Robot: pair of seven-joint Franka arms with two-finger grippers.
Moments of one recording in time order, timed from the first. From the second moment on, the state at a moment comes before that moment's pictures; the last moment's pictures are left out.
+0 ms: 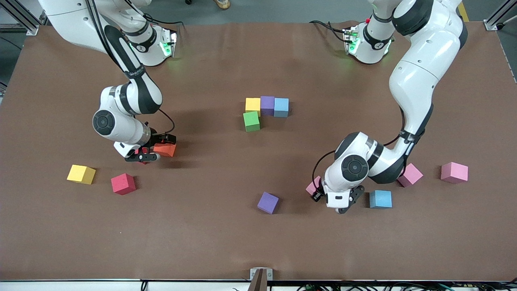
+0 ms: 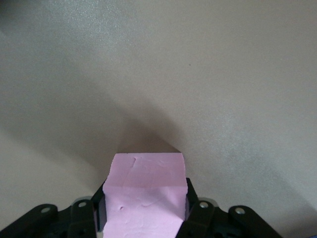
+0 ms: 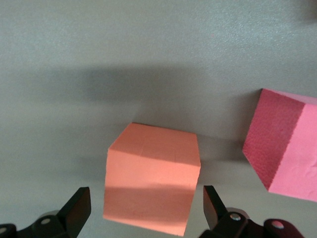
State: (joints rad) left arm 0.00 0.95 -0.56 -1.35 0.47 2.18 -1.39; right arm 0.13 0.34 0.08 -2.23 0.18 2.41 0.06
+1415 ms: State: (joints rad) left arm 0.00 0.93 -0.55 -1.33 0.47 2.18 -1.39; right arm 0.49 0.48 -0.06 -1.69 0.18 2.04 0.31
